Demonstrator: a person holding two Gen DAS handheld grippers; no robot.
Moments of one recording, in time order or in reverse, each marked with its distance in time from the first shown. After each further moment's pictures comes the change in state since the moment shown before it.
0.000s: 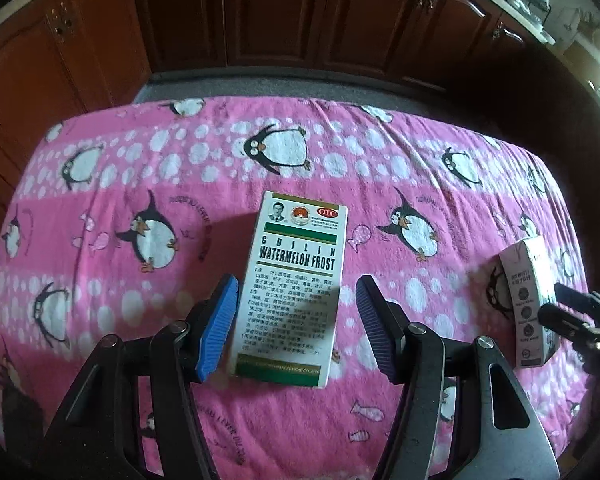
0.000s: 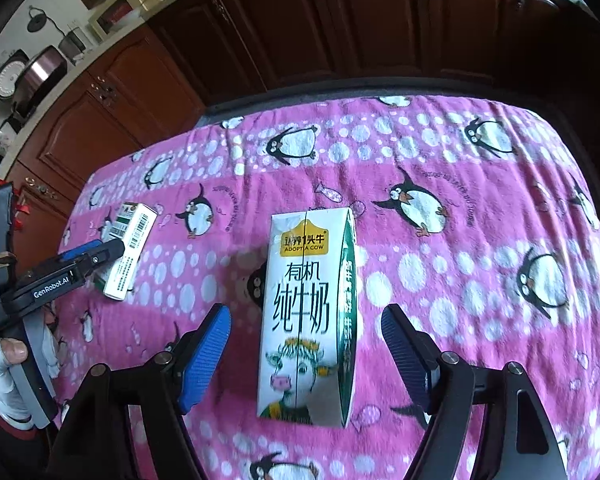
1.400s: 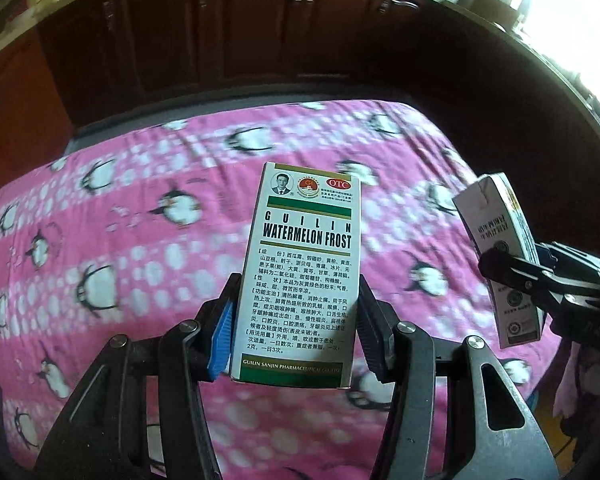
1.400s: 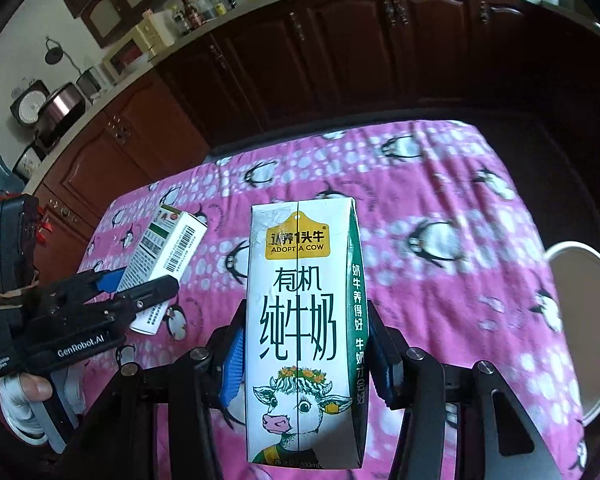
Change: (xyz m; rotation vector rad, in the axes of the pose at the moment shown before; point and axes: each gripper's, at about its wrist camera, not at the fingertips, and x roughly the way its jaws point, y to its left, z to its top) left arm -0.056 -0.171 -0.054 0.270 -0.040 -0.182; right arm -0.107 -0.068 -0.065 0.044 -0.184 0.026
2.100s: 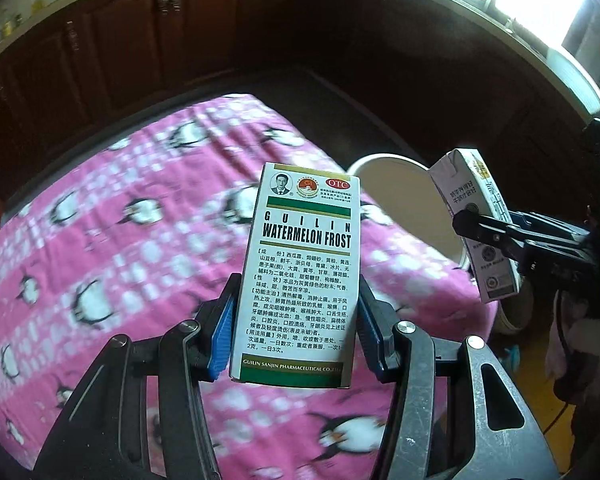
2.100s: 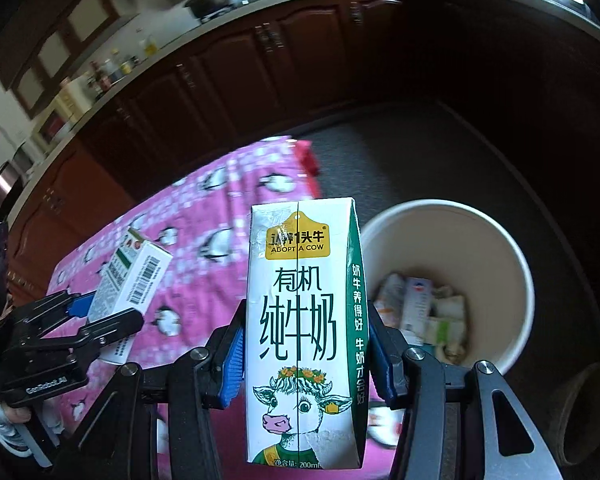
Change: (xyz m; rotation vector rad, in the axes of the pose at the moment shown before) left arm 0.028 -0.183 0.020 0.270 0.049 -0.154; right arm -0.099 -0.166 -0.042 0.236 -0.084 -0.194
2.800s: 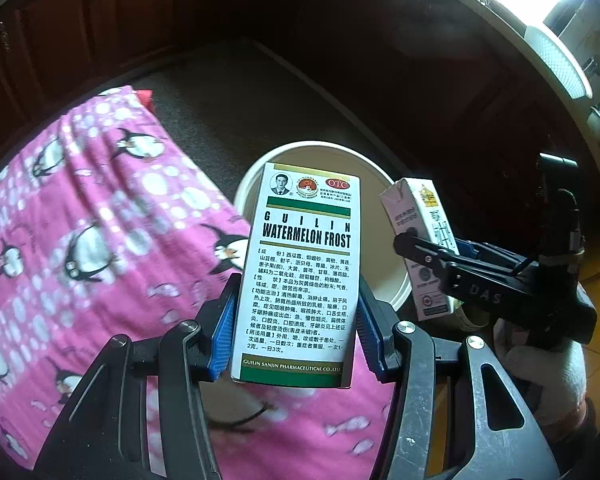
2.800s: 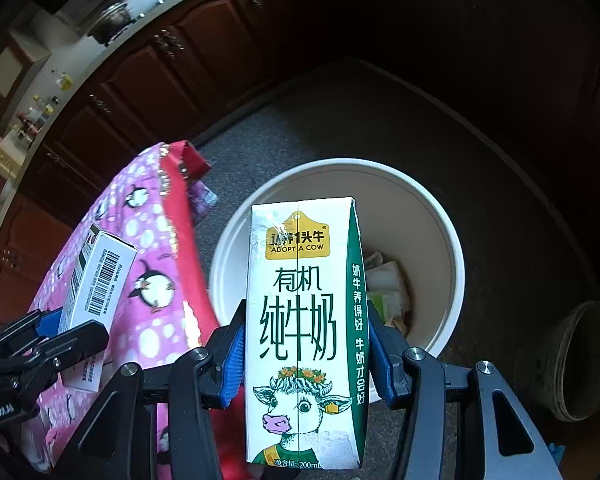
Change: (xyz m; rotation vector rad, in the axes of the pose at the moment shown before) left arm 0.087 -0.088 0.054 0.037 0.110 -0.146; right arm 0.032 -0.115 -0.004 0.228 0.069 -0.099
